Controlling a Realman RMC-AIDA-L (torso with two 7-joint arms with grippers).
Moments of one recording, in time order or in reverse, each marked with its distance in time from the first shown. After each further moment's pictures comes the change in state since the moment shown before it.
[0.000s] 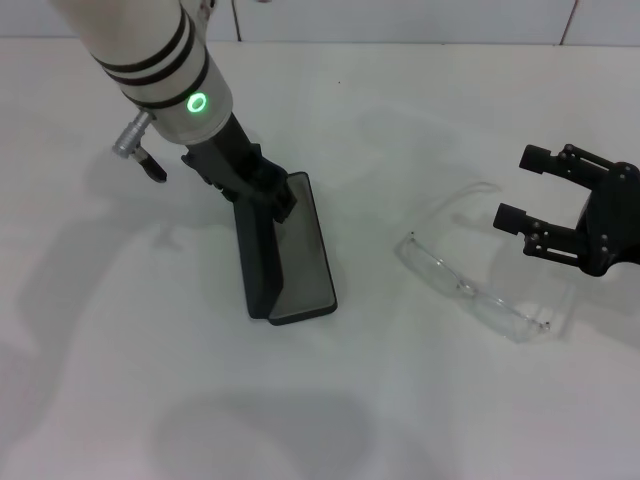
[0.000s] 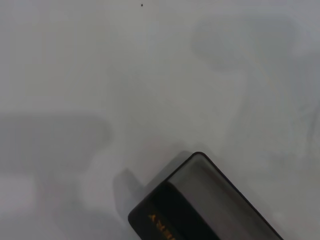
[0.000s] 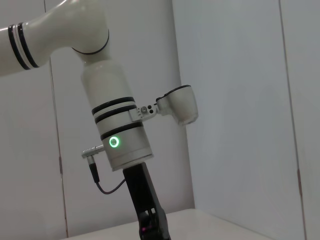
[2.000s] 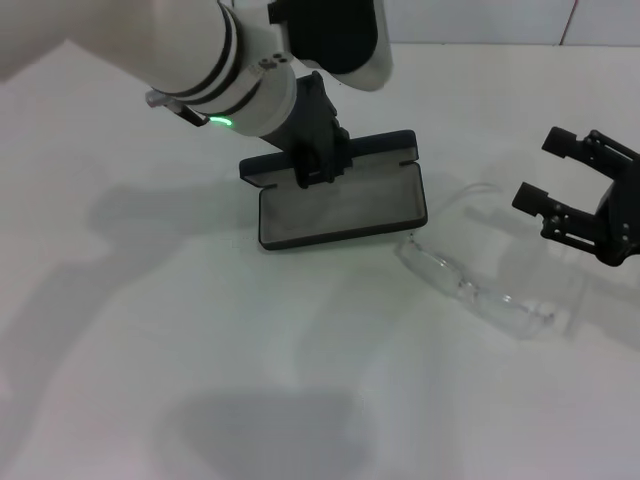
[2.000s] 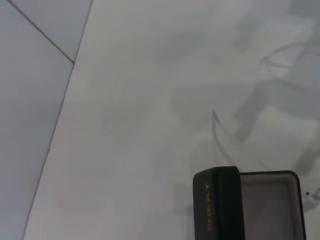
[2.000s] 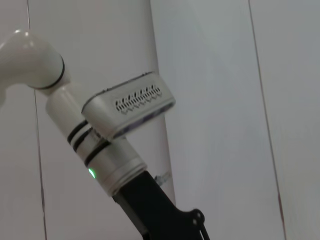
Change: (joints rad) left arm 0.184 -0.002 0.232 0.285 -0.118 -0.265 0.864; right arm -0.018 -0.001 0.002 0.065 0.100 -0.031 -0.052
